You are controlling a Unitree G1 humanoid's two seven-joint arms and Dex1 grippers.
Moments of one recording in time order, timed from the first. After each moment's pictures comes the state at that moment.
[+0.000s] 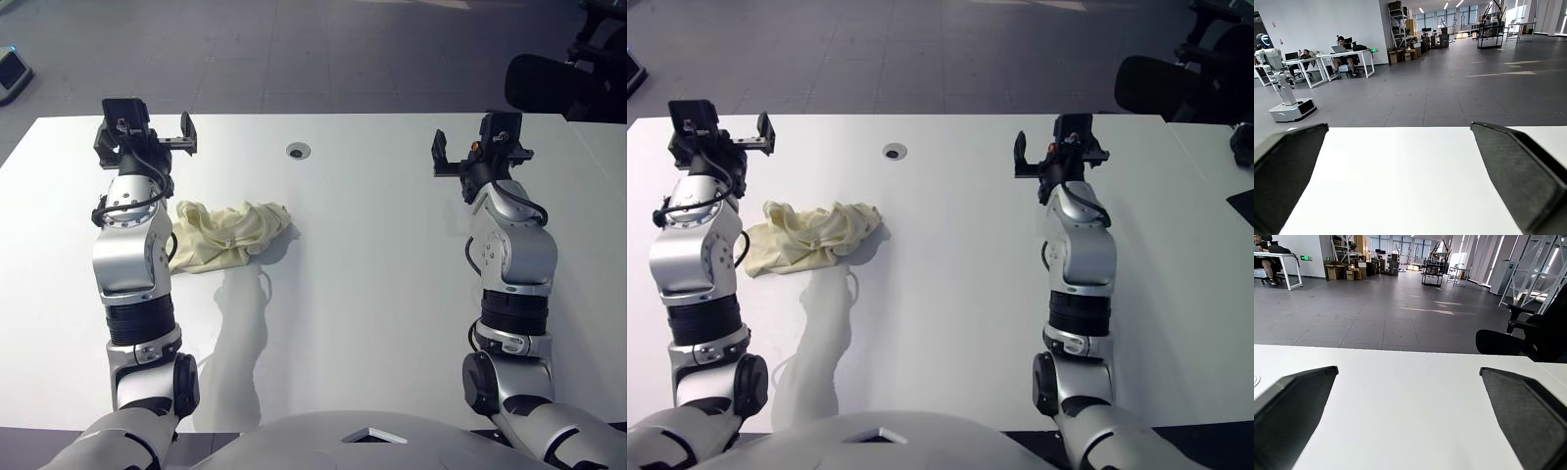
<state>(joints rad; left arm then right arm) -0.43 0.29 0.25 -0.23 -0.07 0.66 0.02 -0.47 -0.21 -0.17 -0.12 0.06 0.66 -0.01</state>
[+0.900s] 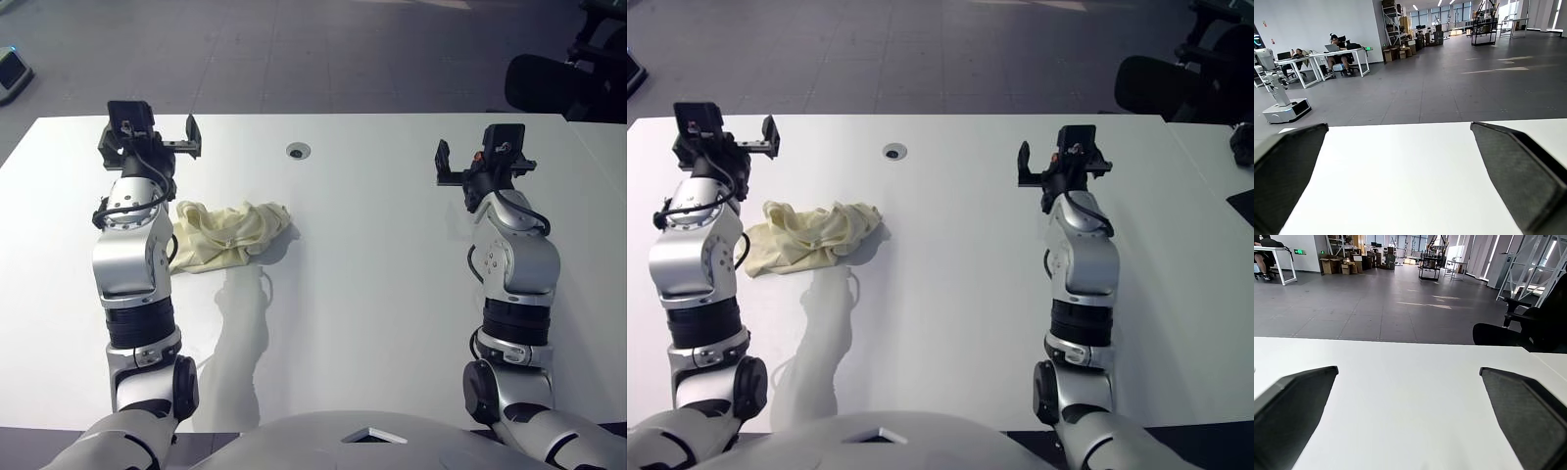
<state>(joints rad) -0.41 0.30 0.23 -0.25 -0.06 0.68 -0.01 -0.42 -0.20 -0.18 -0.17 0.06 0.69 -0.01</state>
